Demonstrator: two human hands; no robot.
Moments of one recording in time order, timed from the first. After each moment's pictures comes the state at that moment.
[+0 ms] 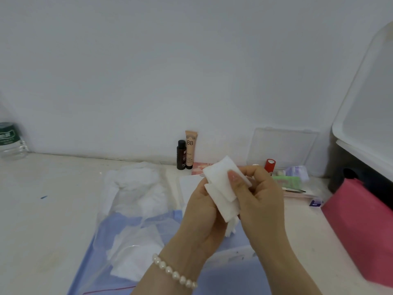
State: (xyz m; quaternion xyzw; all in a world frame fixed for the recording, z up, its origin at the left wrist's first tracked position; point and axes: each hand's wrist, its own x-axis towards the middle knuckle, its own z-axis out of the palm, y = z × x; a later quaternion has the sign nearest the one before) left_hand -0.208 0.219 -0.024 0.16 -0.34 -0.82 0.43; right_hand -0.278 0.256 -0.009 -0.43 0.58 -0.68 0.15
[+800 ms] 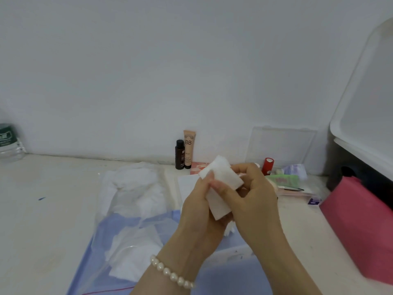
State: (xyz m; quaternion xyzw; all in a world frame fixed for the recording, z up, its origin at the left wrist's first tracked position) left_hand -0.203 0.221 -0.022 0.19 -0.27 -0.85 0.41; right_hand -0.275 0.262 -0.004 -0.48 0.59 -0.63 0.17
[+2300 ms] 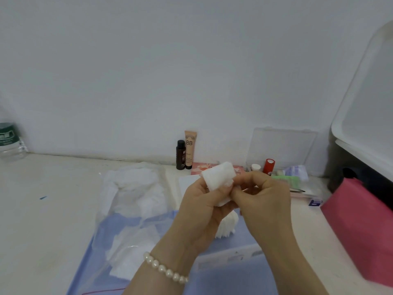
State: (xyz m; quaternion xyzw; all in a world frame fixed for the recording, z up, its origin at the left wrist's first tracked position) left_hand -0.197 0.215 -0.019 0.17 -0.39 -0.80 0.43; right_hand -0.289 0.260 -0.005 -0.47 0.62 -0.61 0.12
